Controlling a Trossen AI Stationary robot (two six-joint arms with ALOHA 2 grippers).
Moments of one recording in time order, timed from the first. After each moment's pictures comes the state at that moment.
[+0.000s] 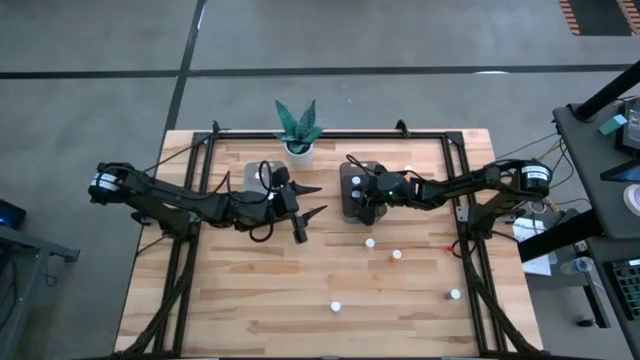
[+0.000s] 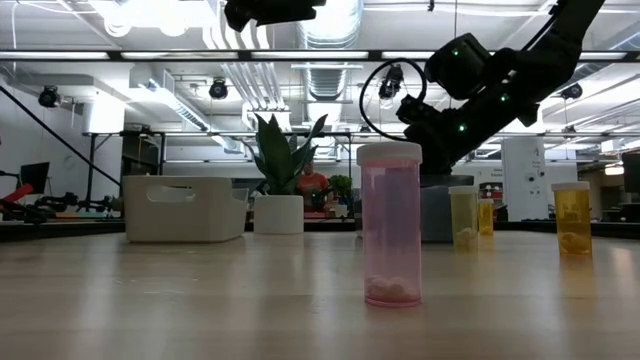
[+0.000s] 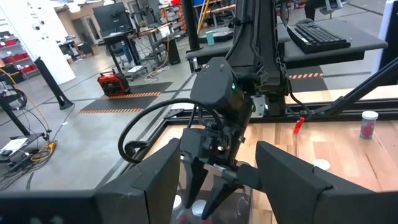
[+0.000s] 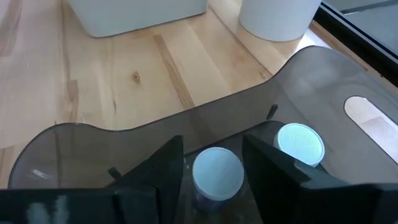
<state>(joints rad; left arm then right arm) -0.18 1.32 0.92 0.30 -0.54 0.14 -0.22 1.54 0.55 0.42 0.11 0.04</state>
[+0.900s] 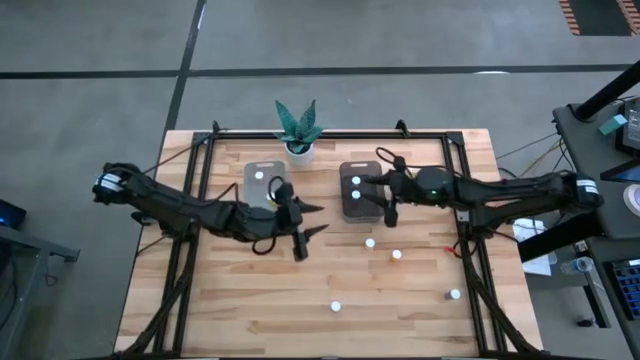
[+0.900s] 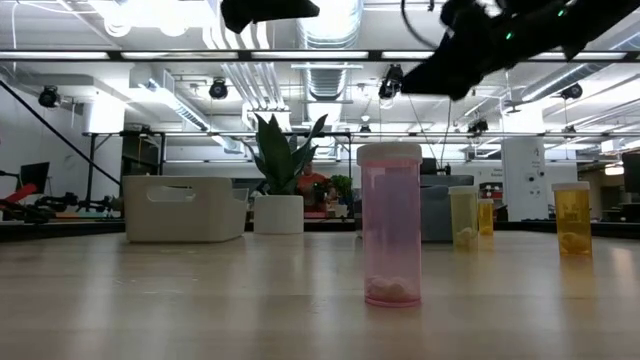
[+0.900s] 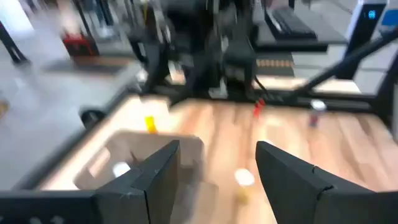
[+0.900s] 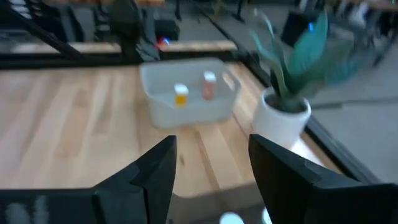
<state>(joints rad) -0.28 1.38 1.01 0.10 -0.54 -0.11 -0.11 1.04 0.55 0.22 0.10 -0.06</state>
